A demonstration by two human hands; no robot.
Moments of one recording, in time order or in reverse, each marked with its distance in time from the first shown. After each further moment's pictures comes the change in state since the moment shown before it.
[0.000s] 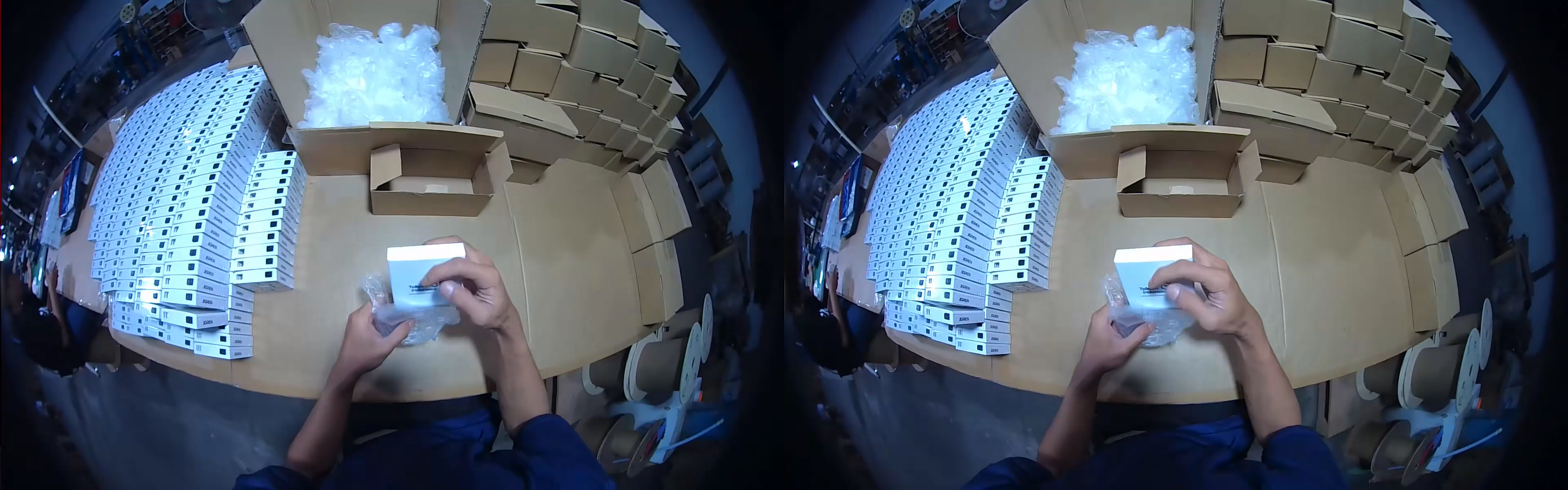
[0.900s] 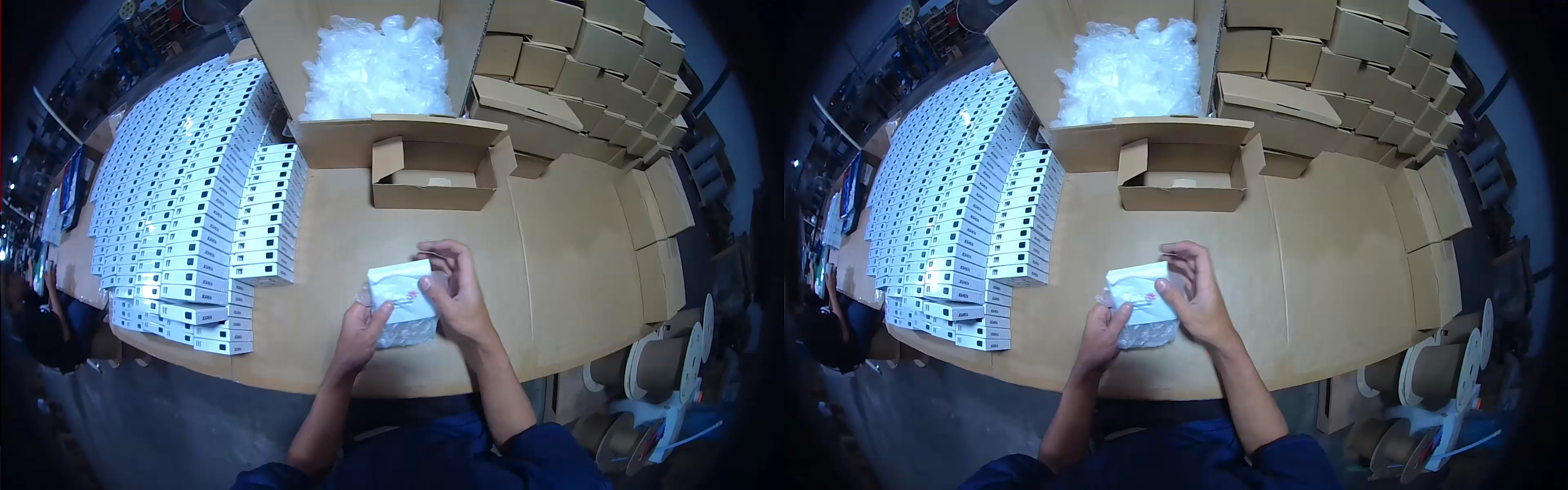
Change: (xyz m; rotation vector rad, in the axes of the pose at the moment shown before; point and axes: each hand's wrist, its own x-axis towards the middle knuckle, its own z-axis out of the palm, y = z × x) left_hand -0.002 -0.014 -0.006 -0.416 0.004 -0.134; right_hand -0.033 0.039 0.059 0.403 0.398 0.361
